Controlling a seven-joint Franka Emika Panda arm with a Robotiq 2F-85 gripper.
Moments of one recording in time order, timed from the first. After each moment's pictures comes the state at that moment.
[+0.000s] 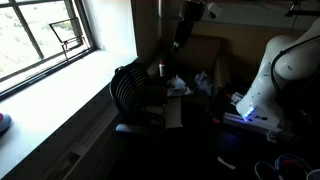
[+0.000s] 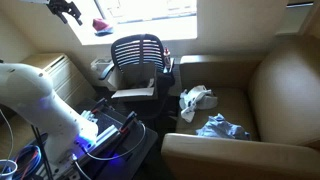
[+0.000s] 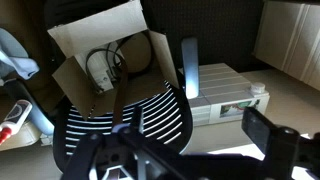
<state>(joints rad) 0.28 -0.60 0.20 -2.50 0.29 2.14 0.10</state>
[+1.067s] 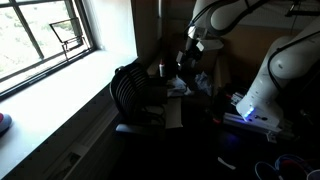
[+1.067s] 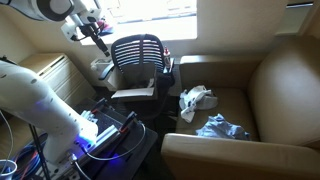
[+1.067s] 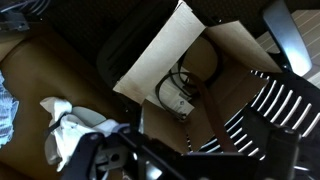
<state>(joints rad) 0.09 -0.50 0.20 -2.80 0.25 2.44 0.43</state>
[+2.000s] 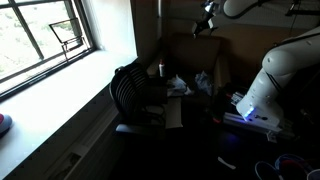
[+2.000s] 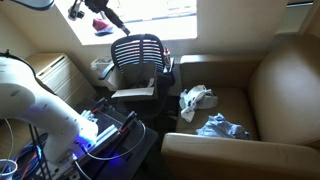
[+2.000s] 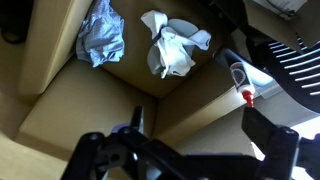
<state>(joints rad) -0.25 -0.74 0.13 -2.76 -0.27 2.36 0.58</state>
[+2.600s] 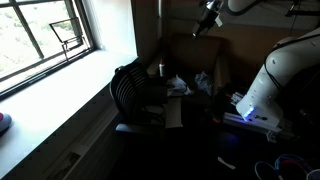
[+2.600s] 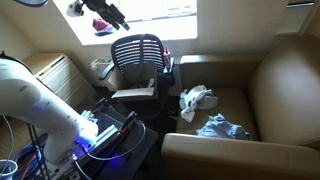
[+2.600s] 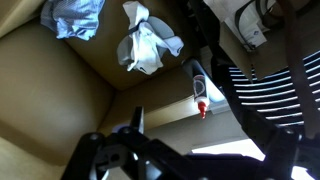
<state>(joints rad) -0.11 -0.76 -0.01 -2.77 -0.24 2.40 0.22</state>
